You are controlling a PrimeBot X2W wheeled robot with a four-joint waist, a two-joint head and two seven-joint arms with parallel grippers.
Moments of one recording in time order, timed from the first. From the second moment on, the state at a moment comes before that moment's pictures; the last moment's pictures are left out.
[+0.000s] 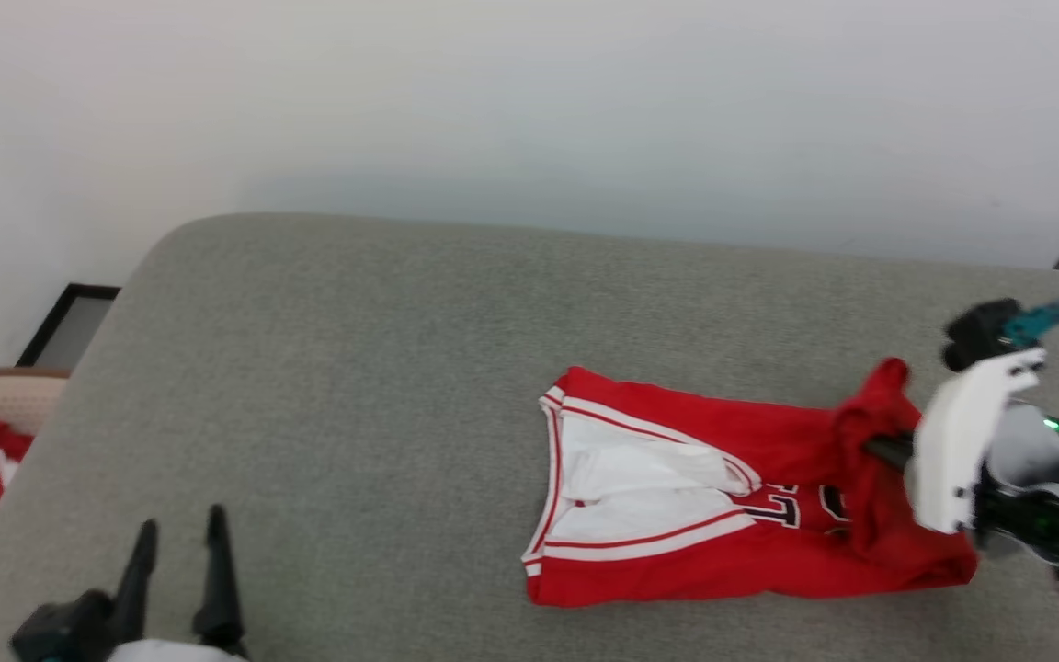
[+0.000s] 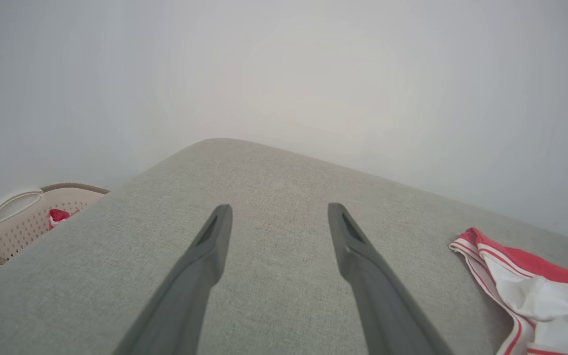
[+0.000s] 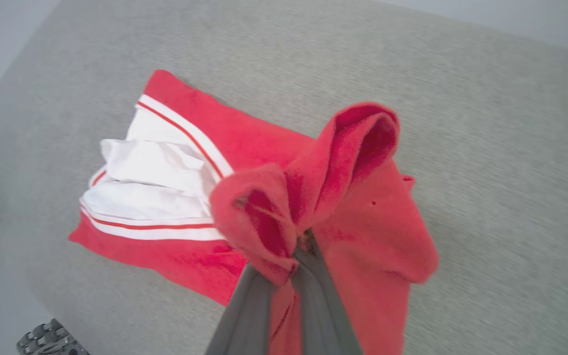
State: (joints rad) left arm 0.03 0.18 0.12 0.22 -0.40 -0.08 -0.26; right arm -0.53 -0.53 0.46 0.38 0.86 0.13 0.67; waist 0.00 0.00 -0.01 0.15
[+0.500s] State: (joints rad) left arm -0.12 0.14 -0.02 0.34 -0.38 -0.11 -0.26; right arm -0.66 -0.28 0.56 0.60 0.75 0.13 0.59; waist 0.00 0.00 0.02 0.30
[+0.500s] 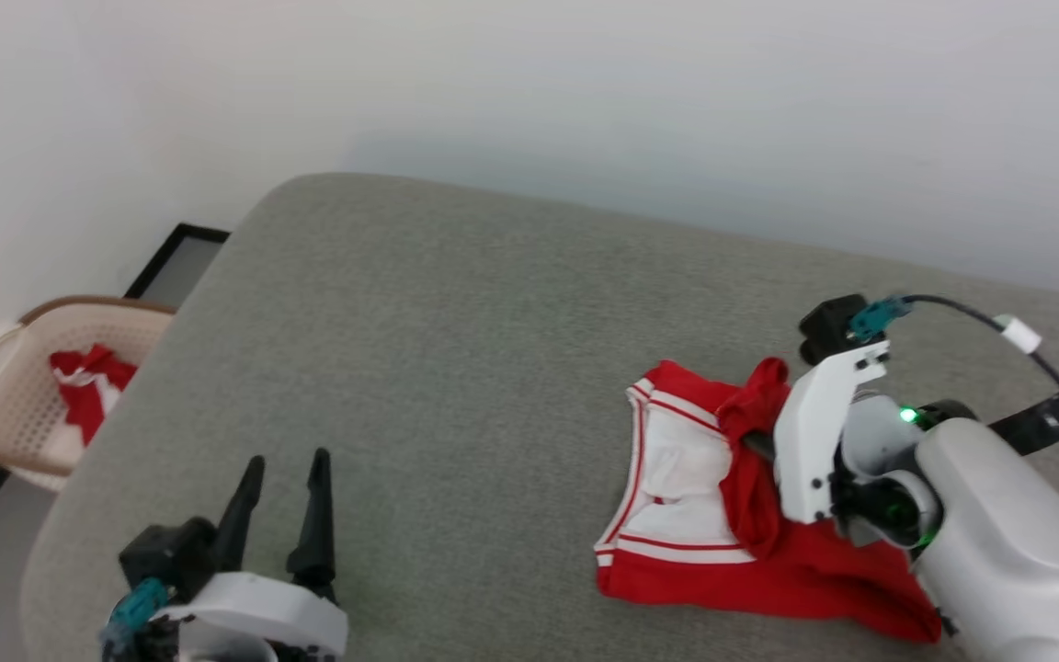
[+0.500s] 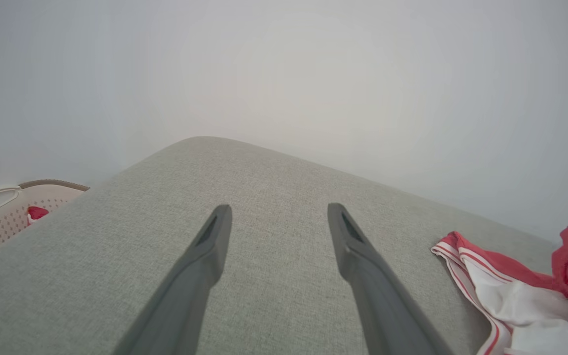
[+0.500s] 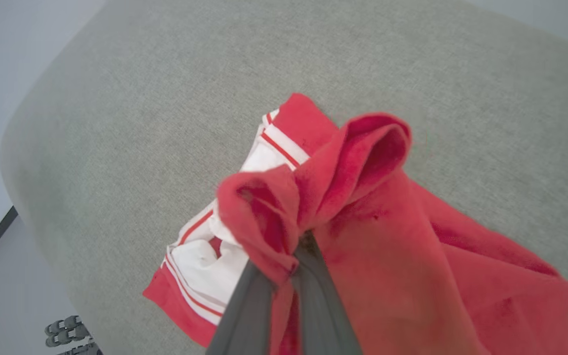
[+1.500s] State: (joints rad) left arm -0.16 0.15 0.04 0.36 -0.40 -0.13 -0.26; right arm -0.81 -0.27 0.82 0.60 0.84 0.13 0.38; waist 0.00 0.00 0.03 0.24
